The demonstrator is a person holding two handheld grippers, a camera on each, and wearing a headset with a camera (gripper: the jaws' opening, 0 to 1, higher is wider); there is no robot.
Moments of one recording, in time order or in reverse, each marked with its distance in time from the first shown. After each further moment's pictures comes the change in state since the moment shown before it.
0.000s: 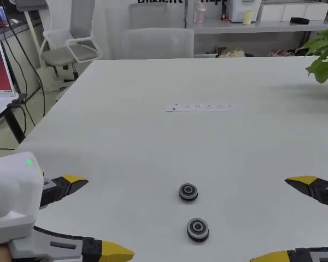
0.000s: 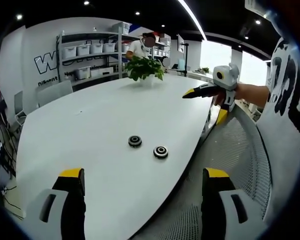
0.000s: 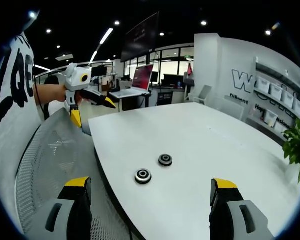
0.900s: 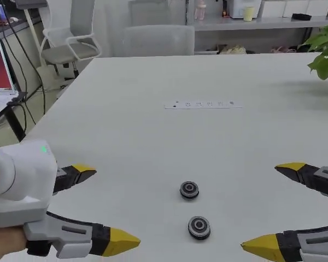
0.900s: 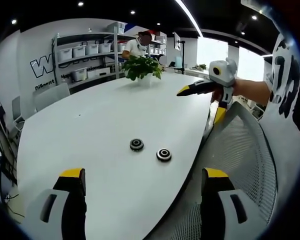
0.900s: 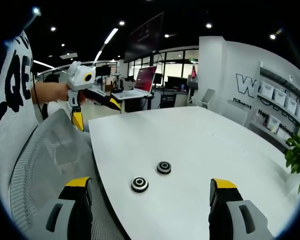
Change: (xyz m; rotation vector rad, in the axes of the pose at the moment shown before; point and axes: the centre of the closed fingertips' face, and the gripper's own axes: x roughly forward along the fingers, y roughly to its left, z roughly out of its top) left arm 0.014 0.008 0.012 0.046 0.009 -0.012; right arm 0.019 -0.009 0.015 -0.040 -0.015 0.019
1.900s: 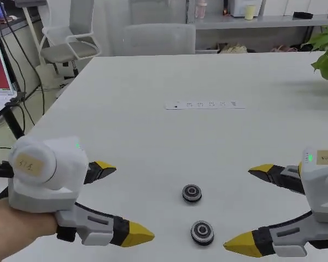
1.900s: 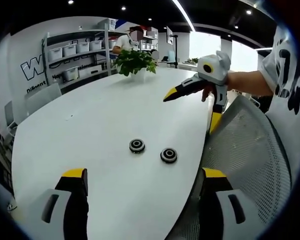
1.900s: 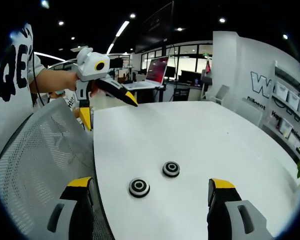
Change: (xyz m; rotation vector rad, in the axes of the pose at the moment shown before) left arm 0.040 0.016 -0.003 0.052 0.039 -0.059; right arm 0.053 -0.002 -0.011 -0.055 0.063 0.122
